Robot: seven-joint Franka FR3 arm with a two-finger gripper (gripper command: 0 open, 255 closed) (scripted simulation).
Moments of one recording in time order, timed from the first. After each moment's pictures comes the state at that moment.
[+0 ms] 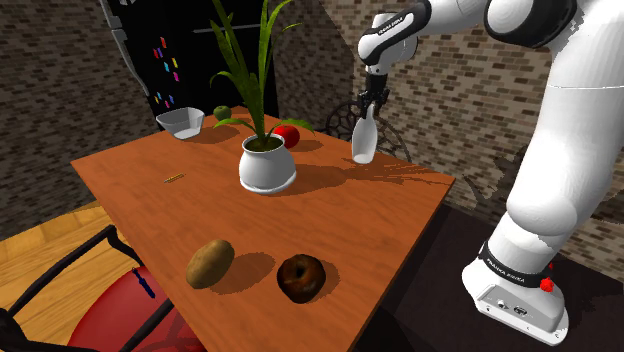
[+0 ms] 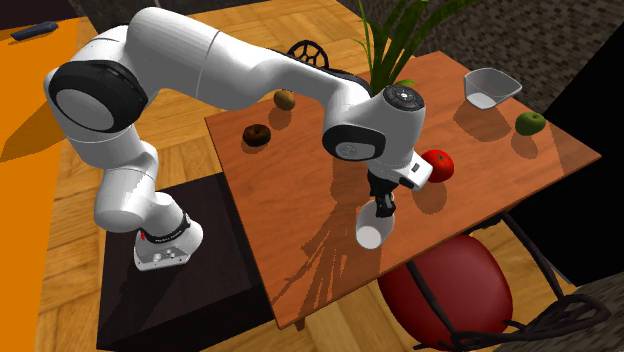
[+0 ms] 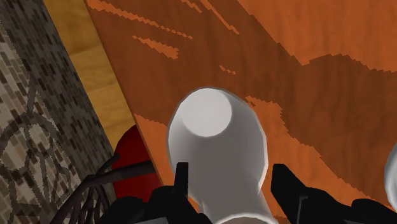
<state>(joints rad) -0.18 0.21 -0.25 -1.84 0.08 2.12 -0.18</state>
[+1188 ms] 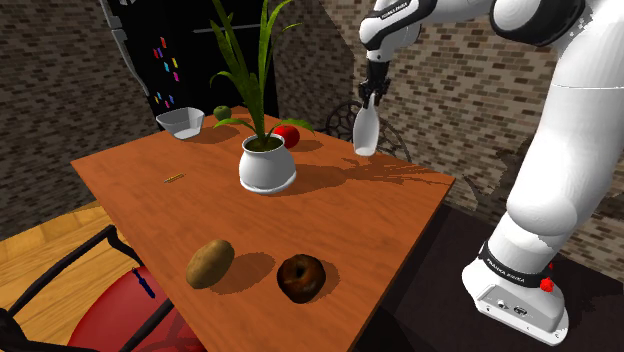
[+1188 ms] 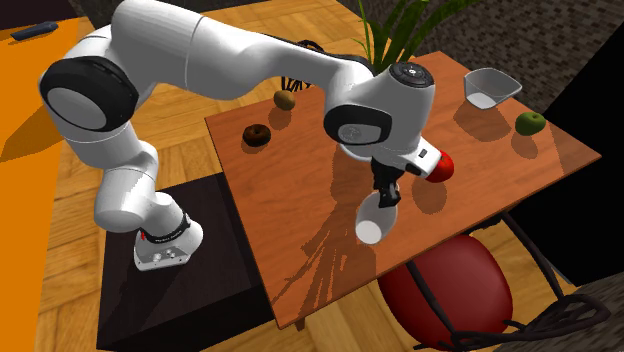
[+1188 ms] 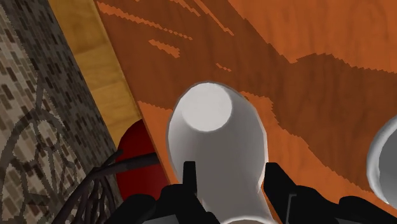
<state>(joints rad) -0.18 0.19 -0.25 -1.77 0.06 2.02 -0.17</state>
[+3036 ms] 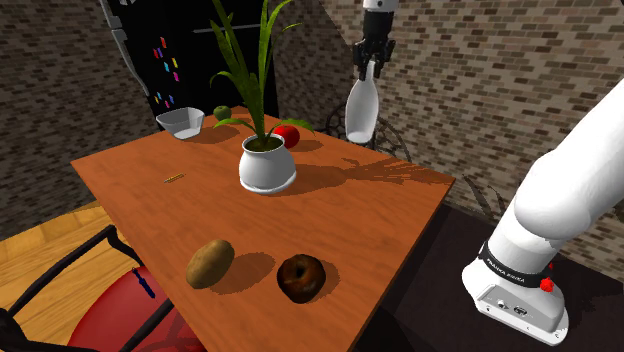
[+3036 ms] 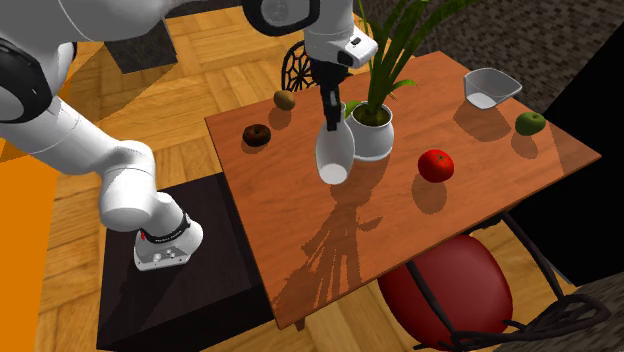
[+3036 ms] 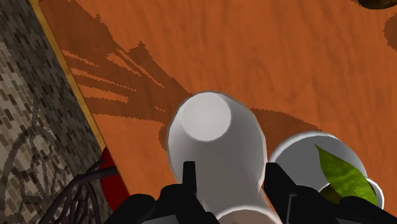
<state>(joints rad) -0.04 -0.22 -0.11 -1.86 -0.03 1.72 0.12</state>
